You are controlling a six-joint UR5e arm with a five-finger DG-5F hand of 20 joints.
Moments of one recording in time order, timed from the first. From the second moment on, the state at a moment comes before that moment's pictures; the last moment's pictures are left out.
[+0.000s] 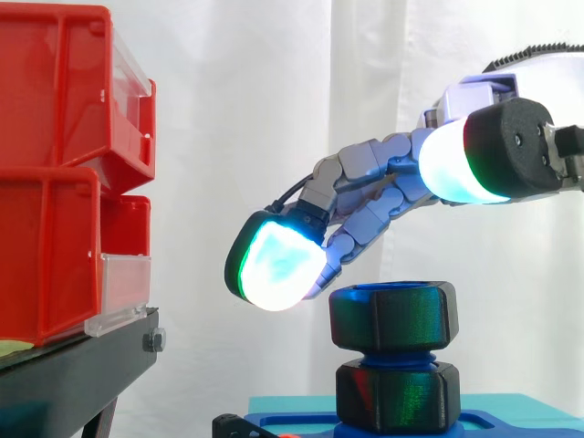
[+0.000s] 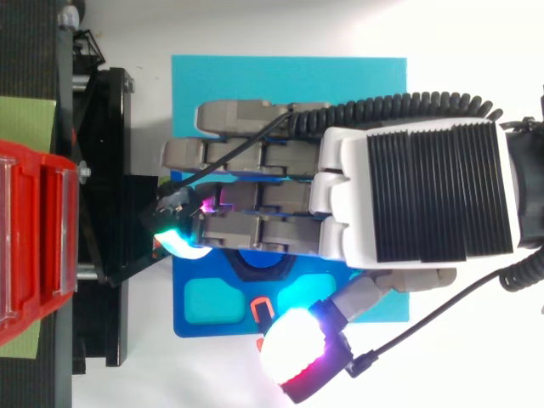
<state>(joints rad) 0.14 -2.19 -1.19 -2.94 -1.62 -1.44</state>
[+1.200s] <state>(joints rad) 0.09 -2.19 -1.19 -2.95 -1.69 -1.44</state>
